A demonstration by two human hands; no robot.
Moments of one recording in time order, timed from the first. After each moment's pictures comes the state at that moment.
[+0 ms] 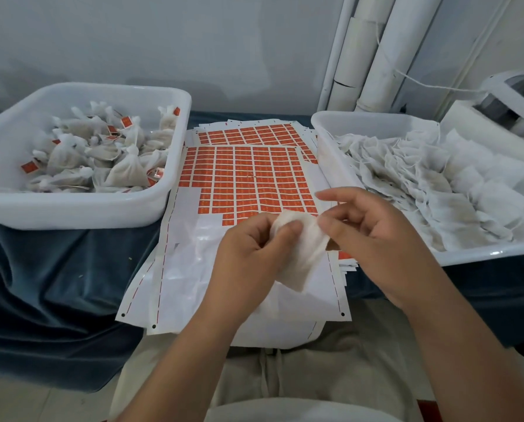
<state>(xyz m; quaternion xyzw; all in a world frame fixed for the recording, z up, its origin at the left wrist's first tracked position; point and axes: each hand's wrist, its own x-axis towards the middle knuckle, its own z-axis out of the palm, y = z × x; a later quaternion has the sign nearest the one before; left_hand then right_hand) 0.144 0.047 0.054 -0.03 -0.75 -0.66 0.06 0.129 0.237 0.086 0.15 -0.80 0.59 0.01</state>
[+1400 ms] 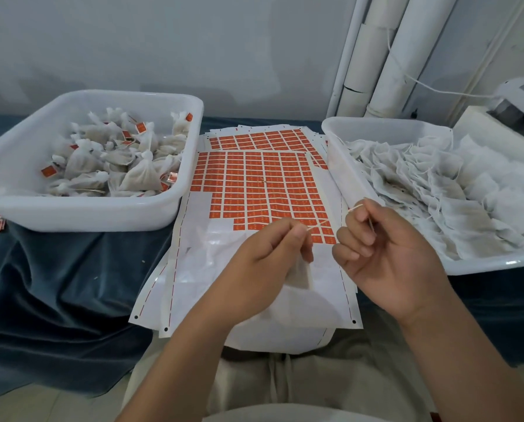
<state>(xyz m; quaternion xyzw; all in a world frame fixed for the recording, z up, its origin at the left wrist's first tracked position) 0.144 0.031 0.063 -0.12 -0.78 -0.61 -0.05 0.120 0.229 0.073 0.06 -0.43 0.89 -0.15</state>
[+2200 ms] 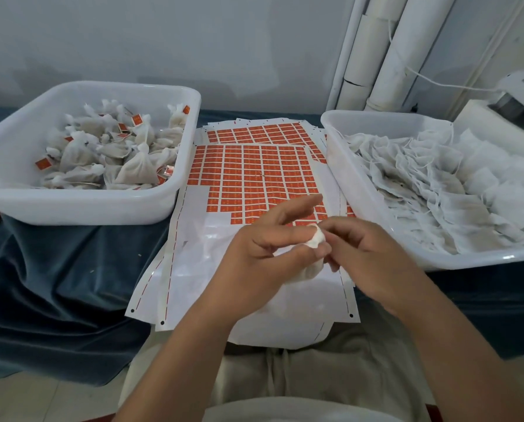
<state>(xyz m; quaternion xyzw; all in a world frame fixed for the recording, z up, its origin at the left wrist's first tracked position) 0.142 0.033 0.058 -0.22 -0.68 -0.70 0.01 0.128 0.223 0.069 0.16 -0.84 0.51 -0.05</state>
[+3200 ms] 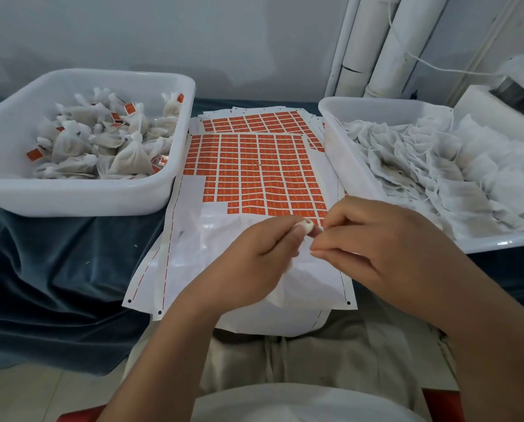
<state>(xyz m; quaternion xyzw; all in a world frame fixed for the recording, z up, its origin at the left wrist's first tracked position) 0.143 0.026 0.055 -0.23 -0.79 -0.56 -0.07 0.151 0.240 0.106 0.38 -0.90 0.13 0.15</state>
